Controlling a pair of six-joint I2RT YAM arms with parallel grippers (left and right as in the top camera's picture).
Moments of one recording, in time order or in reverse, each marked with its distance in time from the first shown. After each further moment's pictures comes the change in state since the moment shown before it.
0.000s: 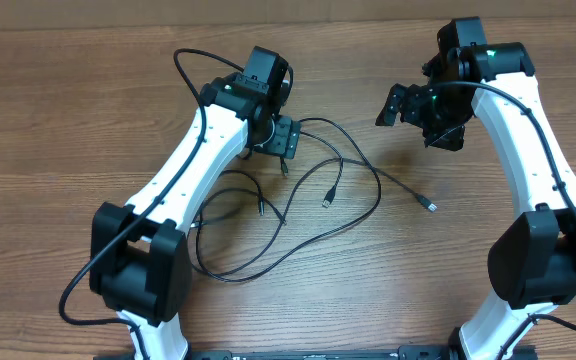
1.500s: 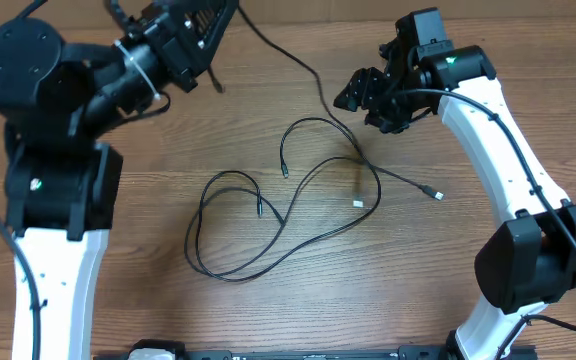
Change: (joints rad) left arm 0.308 -0.629 -0.010 0.701 0.740 -0.565; right arm 0.136 0.000 0.000 0.234 -0.167 0.156
